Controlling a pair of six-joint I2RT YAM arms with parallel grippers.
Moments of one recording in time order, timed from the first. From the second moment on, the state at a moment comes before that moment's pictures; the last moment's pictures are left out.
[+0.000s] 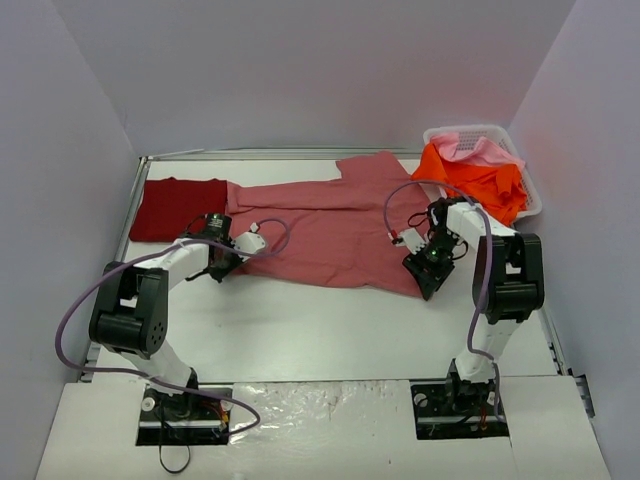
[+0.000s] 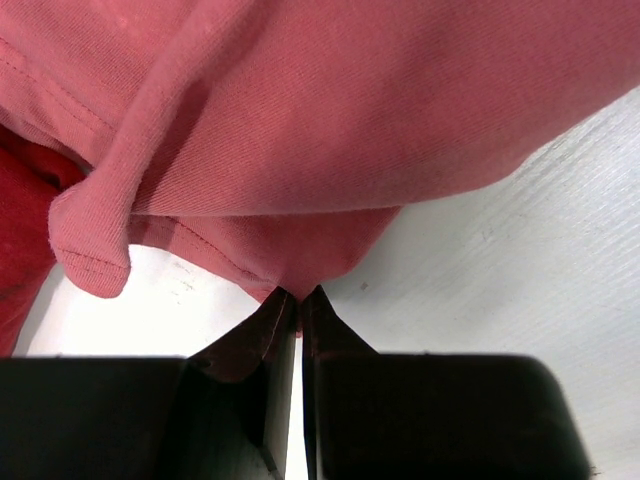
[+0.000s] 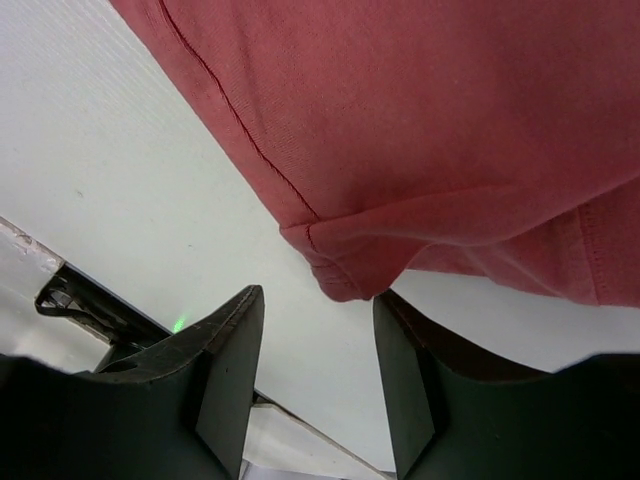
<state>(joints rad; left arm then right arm) -0.20 1.63 0.93 -0.44 0.06 0.77 0.05 1.85 1.23 -1.14 -0.23 -0.76</state>
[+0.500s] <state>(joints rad) -0.20 1.63 0.93 -0.44 0.07 0.75 0.05 1.90 1.23 -1.14 -0.27 -0.79</state>
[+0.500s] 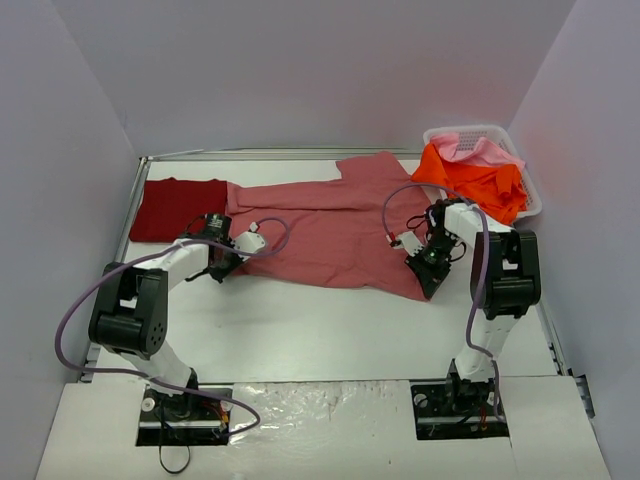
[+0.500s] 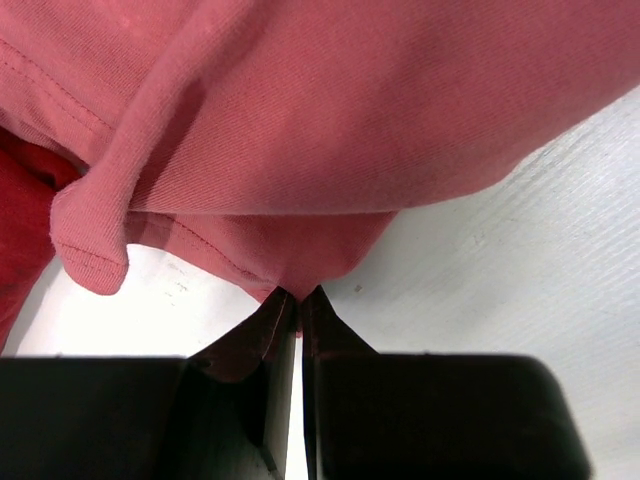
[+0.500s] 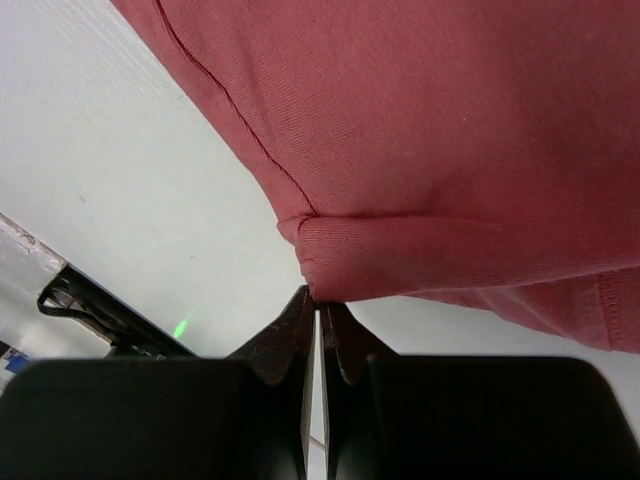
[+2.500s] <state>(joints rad) -0.14 0.89 0.77 -1.12 0.23 1.05 -0.16 1.42 1.05 -1.35 -0.16 -0.99</state>
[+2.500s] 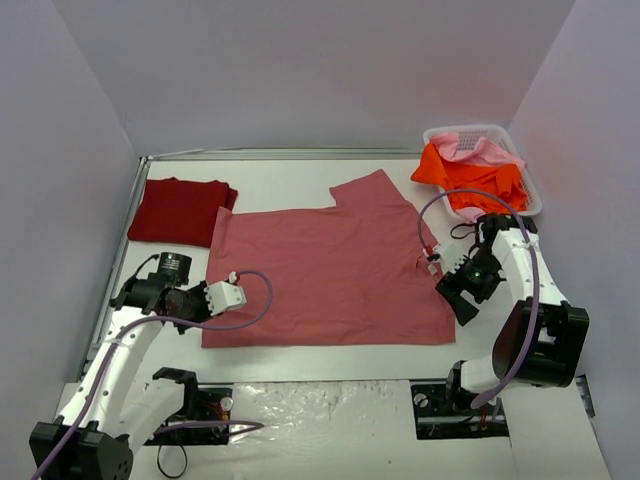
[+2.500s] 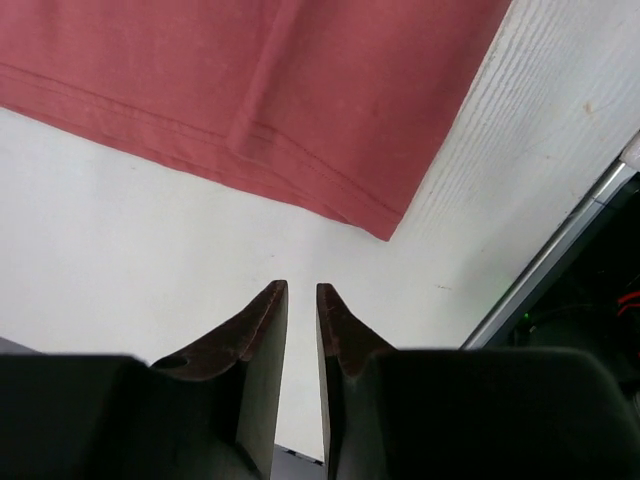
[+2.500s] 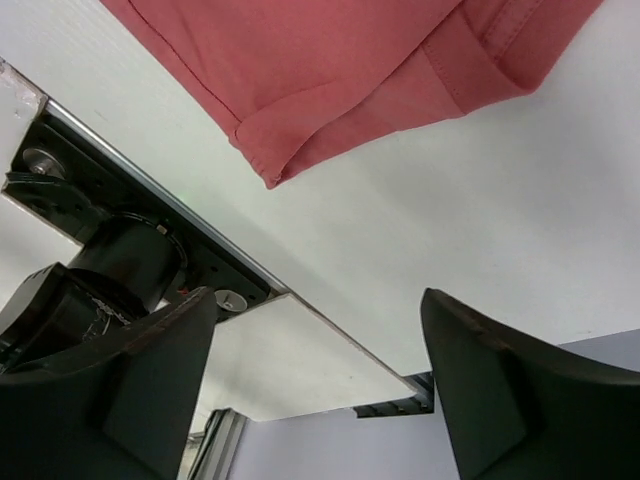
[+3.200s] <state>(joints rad) -0.12 1.38 1.16 -0.81 0.28 0.78 -0.18 1.84 1.78 -1.35 -0.40 -0.97</state>
